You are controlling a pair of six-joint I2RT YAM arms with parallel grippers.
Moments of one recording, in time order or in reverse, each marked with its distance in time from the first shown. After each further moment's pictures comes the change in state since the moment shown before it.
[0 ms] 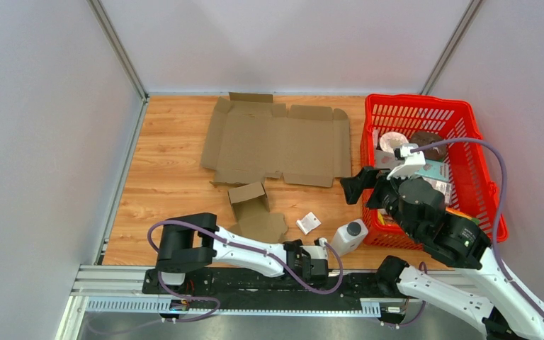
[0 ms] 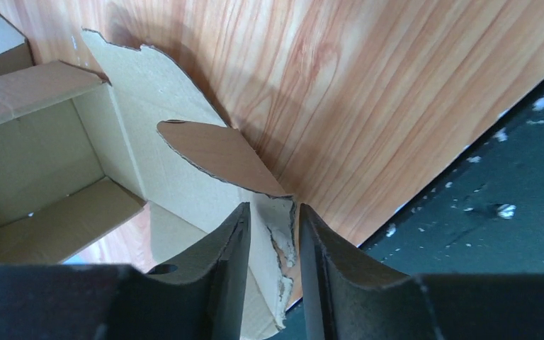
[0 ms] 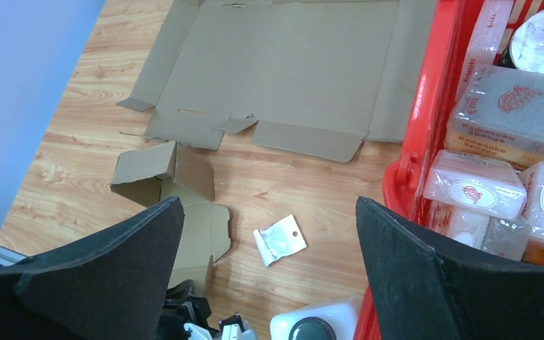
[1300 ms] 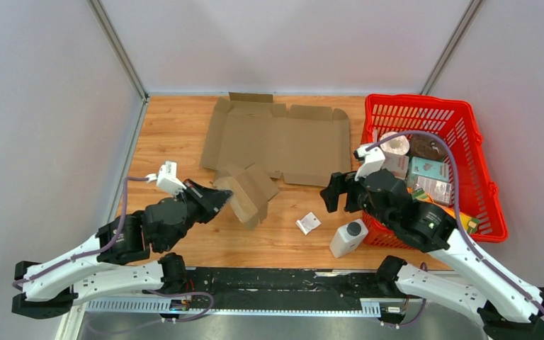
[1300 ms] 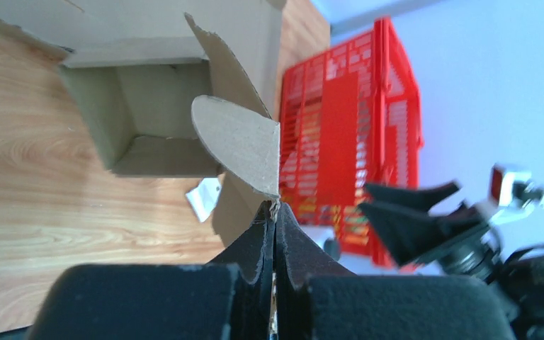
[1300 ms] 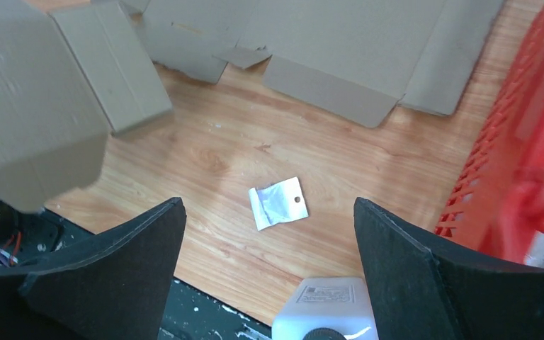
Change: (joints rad) left arm 0.360 -1.274 -0.267 0.120 -0.095 -0.967; right arm 0.003 0.125 -0.062 0.033 -0.154 -0.073
